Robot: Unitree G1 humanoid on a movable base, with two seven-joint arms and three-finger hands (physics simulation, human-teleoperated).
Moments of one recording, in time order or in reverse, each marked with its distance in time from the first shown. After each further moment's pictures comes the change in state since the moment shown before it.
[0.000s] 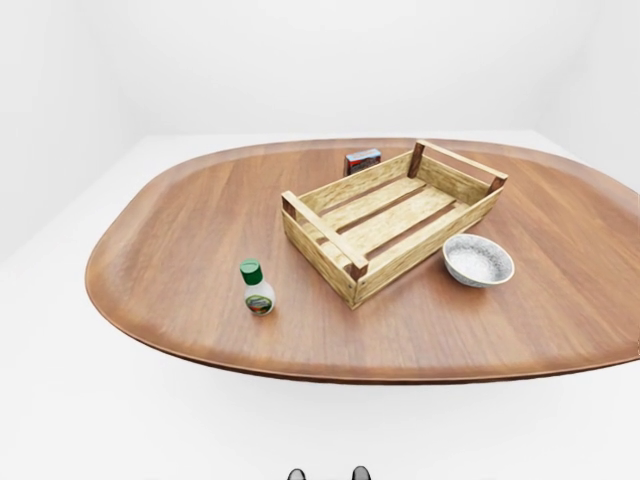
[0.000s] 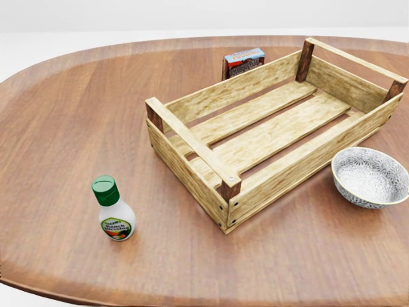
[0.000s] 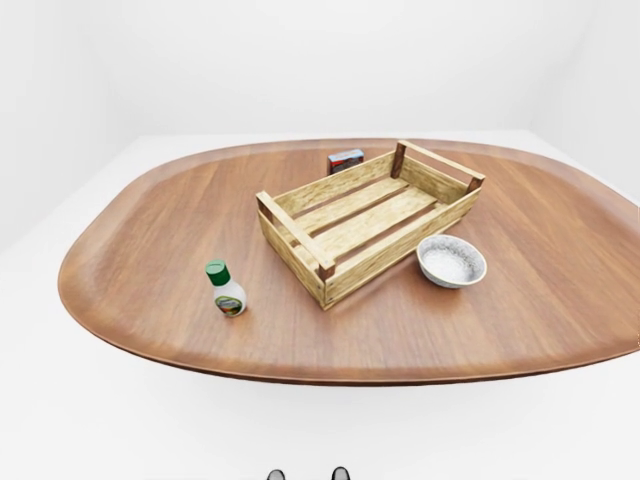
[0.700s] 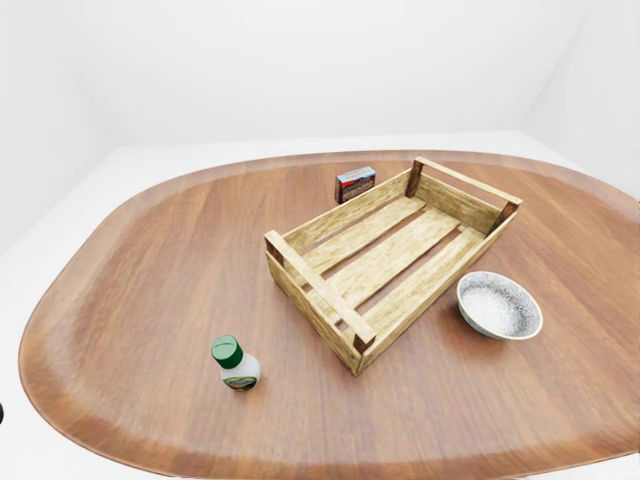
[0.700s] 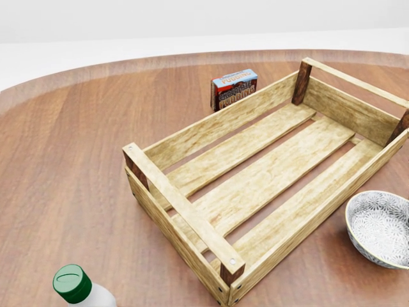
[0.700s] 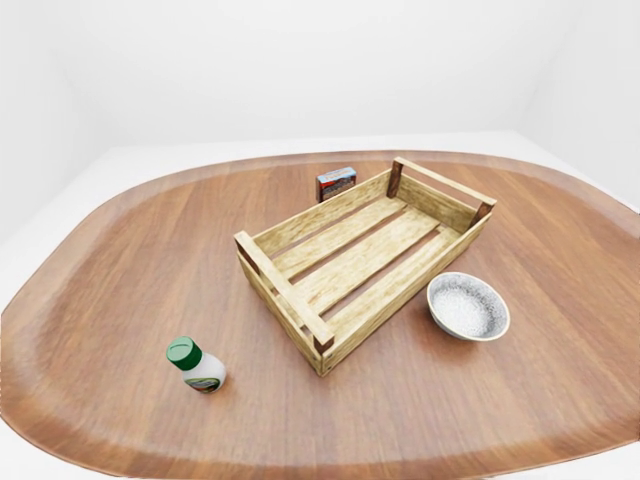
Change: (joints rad) left arm 0.002 -0.011 -0.005 0.015 -0.007 -0.001 0.010; right arm 0.059 0.026 0.000 0.004 0.199 0.000 -0.039
